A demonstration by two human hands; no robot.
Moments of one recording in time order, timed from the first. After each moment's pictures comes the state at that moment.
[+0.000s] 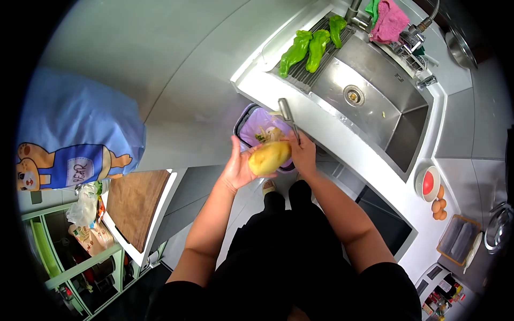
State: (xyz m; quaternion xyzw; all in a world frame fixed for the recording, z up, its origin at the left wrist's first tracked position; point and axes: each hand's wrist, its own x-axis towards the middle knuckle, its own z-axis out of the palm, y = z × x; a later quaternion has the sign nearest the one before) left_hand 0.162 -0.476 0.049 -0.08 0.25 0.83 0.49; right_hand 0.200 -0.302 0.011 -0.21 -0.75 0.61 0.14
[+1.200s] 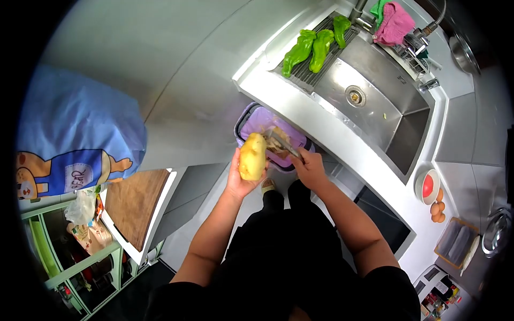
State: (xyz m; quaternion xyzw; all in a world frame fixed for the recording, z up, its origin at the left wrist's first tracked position) left_hand 0.184 -0.487 0.015 -0.26 0.15 0.86 0.42; right_hand 0.232 -0.284 0.048 -0.06 -0.86 0.51 0.02
